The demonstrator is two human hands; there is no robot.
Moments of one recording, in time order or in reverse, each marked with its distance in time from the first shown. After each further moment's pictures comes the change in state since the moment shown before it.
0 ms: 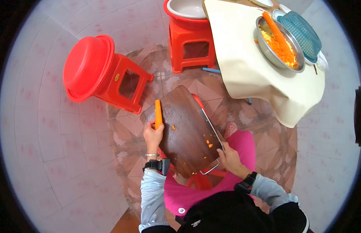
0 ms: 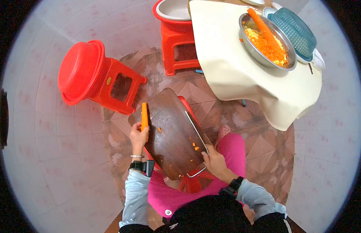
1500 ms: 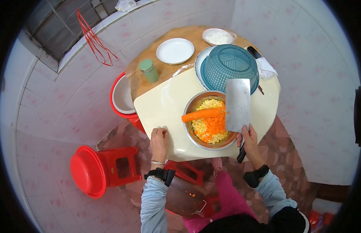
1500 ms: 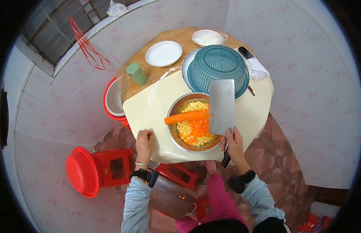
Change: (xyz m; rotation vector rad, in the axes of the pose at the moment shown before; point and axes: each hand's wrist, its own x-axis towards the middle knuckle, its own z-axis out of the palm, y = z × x) left_hand 0.131 0.416 0.101 0.127 -0.373 0.692; right_hand 0.159 -0.005 -0.348 0.959 0.661 0.348
